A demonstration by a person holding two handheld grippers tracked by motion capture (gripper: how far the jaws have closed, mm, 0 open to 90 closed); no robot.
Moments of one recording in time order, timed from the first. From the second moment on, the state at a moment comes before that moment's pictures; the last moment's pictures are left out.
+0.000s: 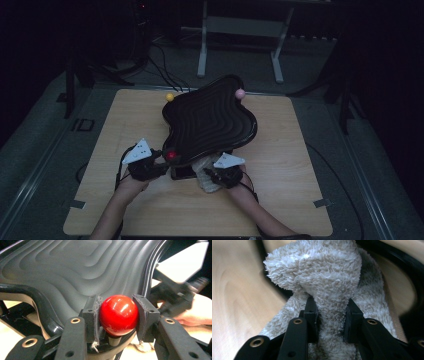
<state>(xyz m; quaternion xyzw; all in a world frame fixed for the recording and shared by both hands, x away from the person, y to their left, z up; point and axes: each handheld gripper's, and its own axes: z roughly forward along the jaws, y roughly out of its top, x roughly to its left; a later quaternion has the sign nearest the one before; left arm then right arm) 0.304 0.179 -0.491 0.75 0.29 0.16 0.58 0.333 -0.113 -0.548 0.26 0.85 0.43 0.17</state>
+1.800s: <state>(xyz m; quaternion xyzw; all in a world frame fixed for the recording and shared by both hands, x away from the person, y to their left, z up) 0.306 0.178 -0.492 0.75 0.29 0.14 0.58 0.326 -0.102 -0.557 0.15 0.88 0.40 0.20</state>
